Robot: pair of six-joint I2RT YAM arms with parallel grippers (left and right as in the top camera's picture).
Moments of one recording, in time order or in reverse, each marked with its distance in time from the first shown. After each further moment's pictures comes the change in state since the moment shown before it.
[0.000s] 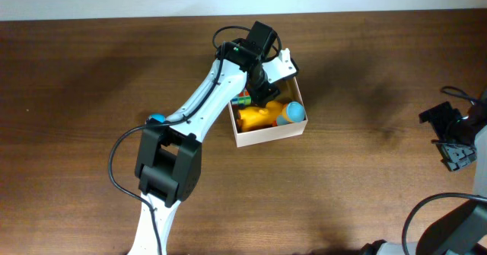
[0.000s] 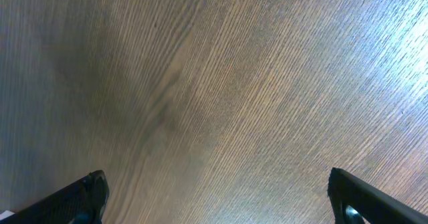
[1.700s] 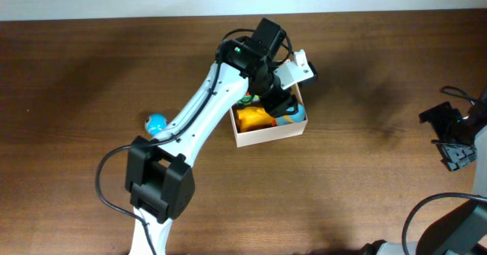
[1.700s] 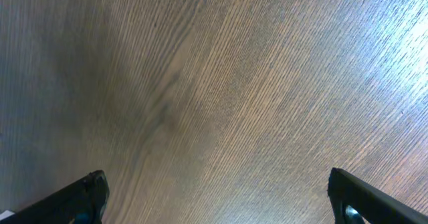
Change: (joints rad) left arm -0.058 -0.126 0.007 -0.146 0.309 -0.043; right arm 0.000 0.000 0.000 0.000 0.000 0.000
